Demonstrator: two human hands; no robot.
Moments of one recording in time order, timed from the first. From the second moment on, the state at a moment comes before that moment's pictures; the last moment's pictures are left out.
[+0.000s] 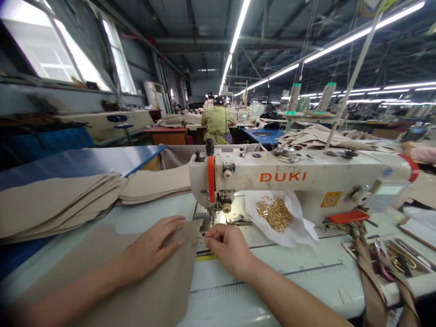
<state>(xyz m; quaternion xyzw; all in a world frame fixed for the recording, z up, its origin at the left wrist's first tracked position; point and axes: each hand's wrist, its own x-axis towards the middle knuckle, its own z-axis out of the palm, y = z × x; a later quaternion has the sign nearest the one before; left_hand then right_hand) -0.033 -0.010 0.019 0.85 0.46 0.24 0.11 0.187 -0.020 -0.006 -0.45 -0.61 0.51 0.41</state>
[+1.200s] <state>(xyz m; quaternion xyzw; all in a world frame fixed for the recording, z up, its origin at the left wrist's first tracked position) 0.014 0.001 -0.006 0.89 0.31 0.32 -0.08 0.170 0.020 0.020 -0.58 -0.59 0.52 0.20</state>
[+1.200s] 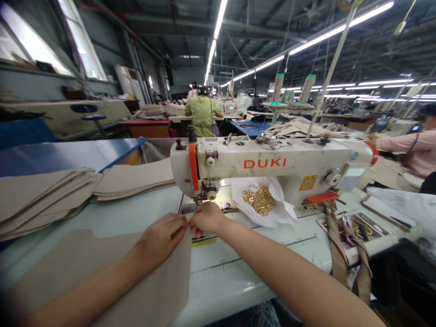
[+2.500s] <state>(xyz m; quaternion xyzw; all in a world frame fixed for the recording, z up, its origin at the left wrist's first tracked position) 0.016 0.001 0.000 0.89 0.34 0.30 -0.01 0.202 -0.025 -0.004 -0.23 -0.95 -0.05 0.22</state>
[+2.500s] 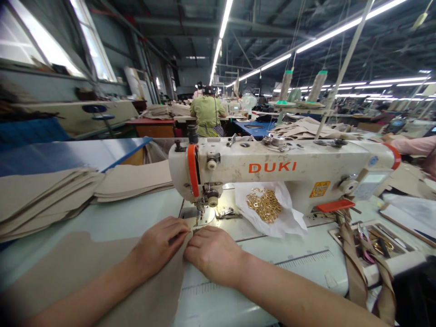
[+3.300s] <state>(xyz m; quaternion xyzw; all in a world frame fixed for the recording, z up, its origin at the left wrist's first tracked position) 0.015 0.005 -0.007 0.89 0.31 0.33 -0.02 0.201 -0.025 -0.005 -0.25 -0.94 -0.01 0.23</state>
